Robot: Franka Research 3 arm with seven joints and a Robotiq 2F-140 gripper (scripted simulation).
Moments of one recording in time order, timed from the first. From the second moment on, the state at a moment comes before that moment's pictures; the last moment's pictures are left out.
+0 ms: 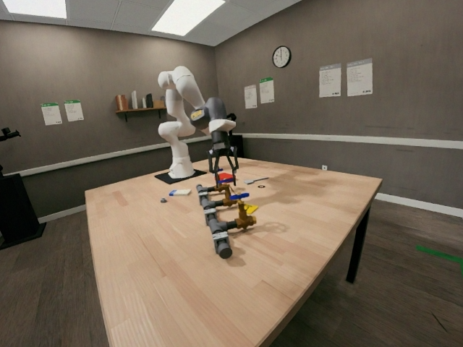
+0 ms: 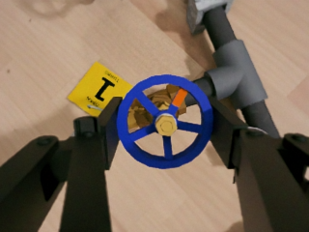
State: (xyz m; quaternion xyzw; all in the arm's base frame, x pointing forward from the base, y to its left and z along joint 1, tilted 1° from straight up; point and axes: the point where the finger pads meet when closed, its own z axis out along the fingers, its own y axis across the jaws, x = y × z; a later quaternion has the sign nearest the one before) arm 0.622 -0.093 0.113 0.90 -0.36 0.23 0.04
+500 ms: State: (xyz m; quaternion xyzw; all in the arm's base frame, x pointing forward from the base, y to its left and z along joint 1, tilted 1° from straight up) arm 0.622 -0.093 0.112 0.95 -0.16 0.24 0.08
